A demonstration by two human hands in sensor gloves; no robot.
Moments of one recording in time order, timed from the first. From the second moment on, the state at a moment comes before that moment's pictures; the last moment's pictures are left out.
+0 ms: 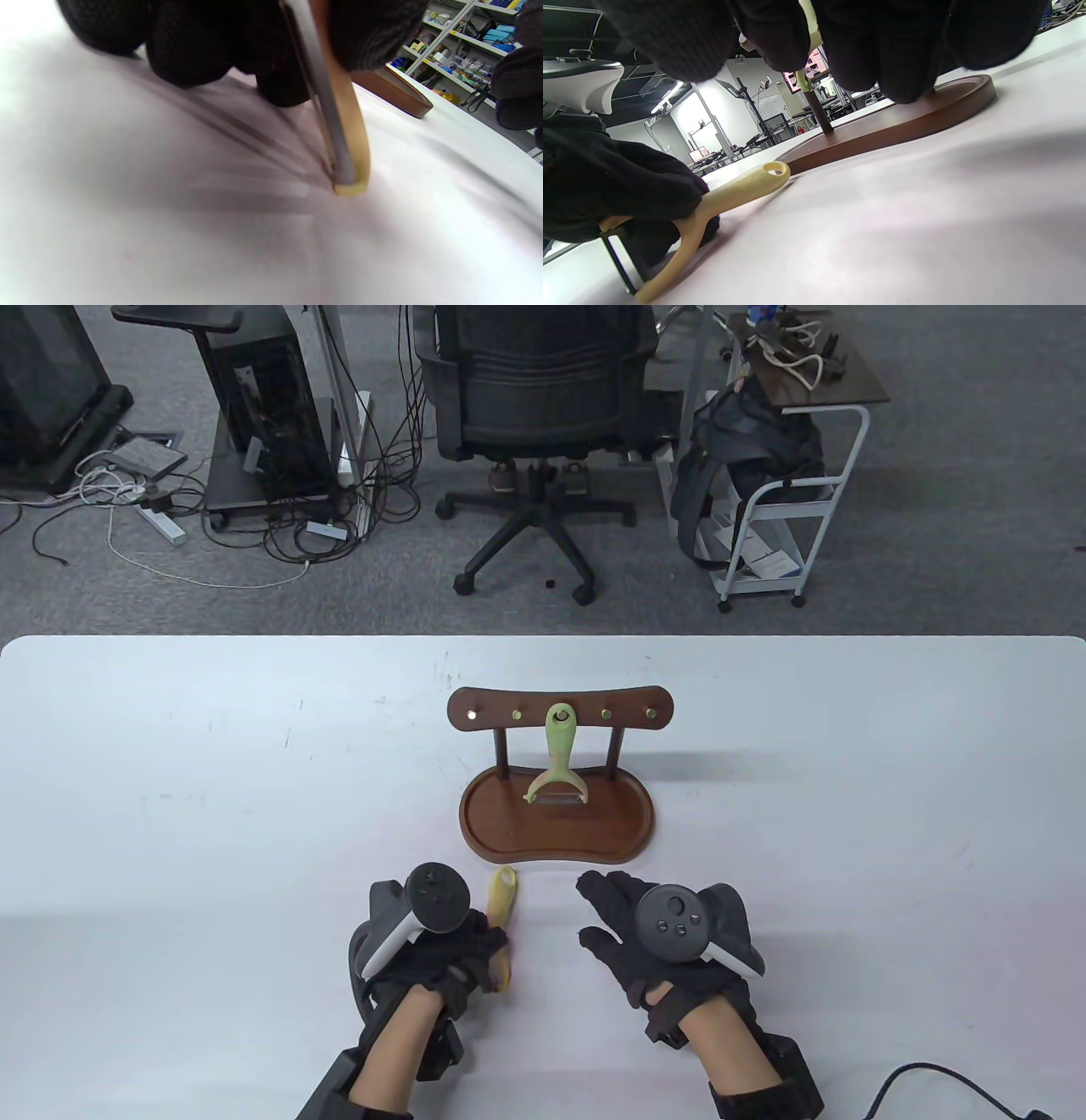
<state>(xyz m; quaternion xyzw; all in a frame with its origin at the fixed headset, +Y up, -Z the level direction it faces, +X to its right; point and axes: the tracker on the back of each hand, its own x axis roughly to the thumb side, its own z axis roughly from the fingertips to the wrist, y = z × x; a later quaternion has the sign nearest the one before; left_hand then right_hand) -0.153 -0.767 -0.286 -0.22 -0.03 0.22 0.95 0.114 -0.740 -0.281 0.22 0.03 0.95 0.24</state>
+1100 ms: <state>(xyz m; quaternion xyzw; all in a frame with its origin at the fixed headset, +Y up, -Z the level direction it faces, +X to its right) -0.118 -0.759 -0.272 -0.10 -0.21 -0.15 0.96 0.115 -0.740 -0.278 0.22 0.05 0.95 0.23</state>
